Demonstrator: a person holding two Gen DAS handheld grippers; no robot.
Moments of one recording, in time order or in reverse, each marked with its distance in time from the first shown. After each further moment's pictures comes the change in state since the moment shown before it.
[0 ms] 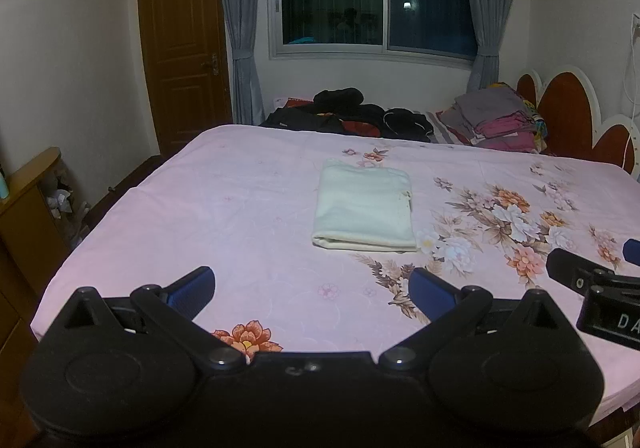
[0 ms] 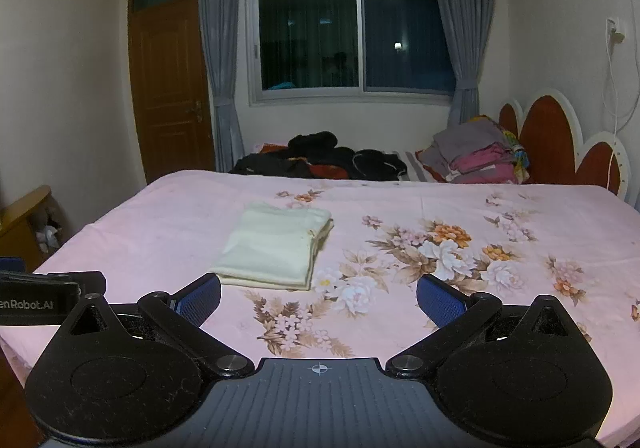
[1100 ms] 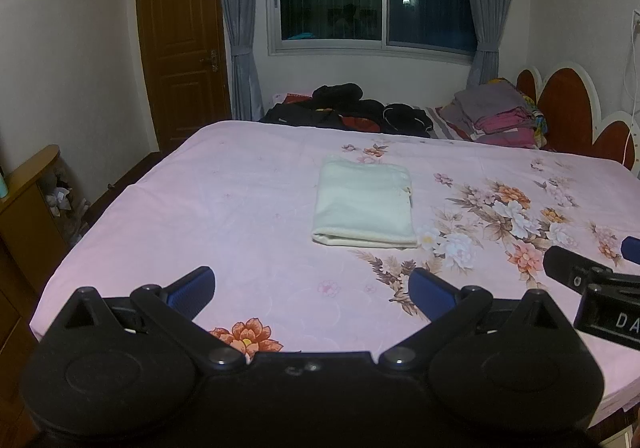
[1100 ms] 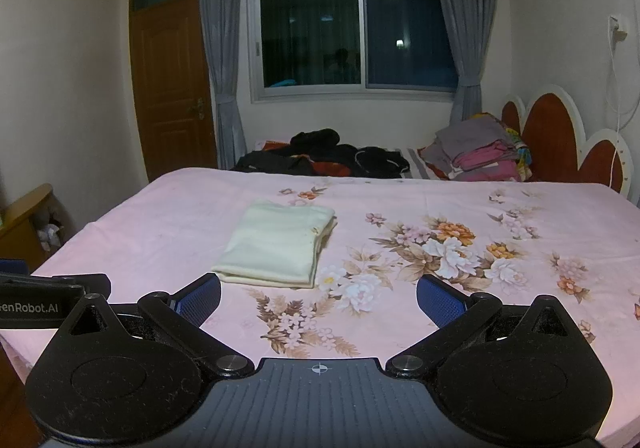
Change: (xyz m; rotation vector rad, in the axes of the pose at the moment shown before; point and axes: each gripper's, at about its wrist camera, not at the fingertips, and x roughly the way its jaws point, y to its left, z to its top) left arm 0.001 0.000 -0.001 0.004 0.009 -0.003; right arm 0.001 0.000 -0.002 0.006 0.007 0.009
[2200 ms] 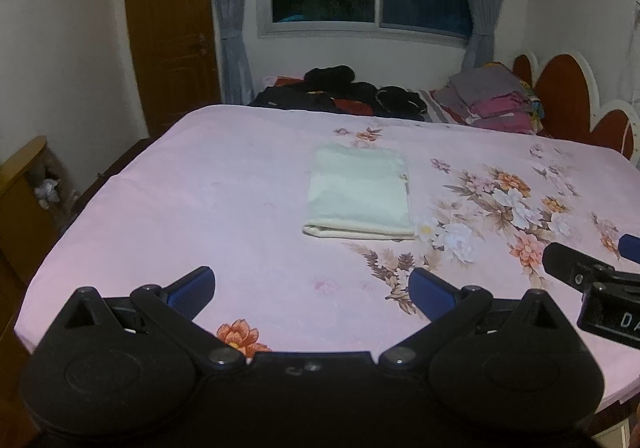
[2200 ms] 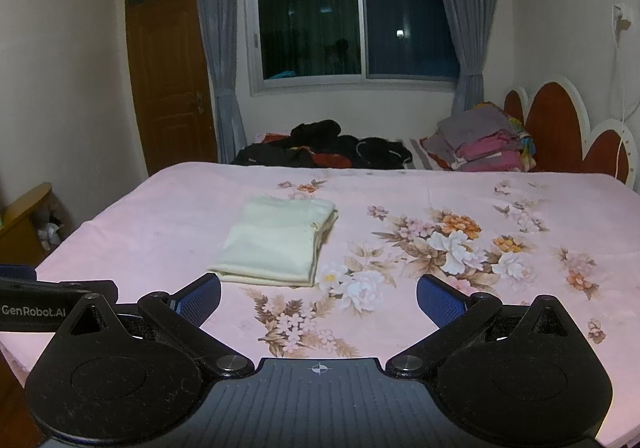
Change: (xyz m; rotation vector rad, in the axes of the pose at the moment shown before) left arm 0.040 0.003 0.011 0.020 0.059 -0.033; right arm 0.028 -0.005 0.004 0.016 0.035 0.004
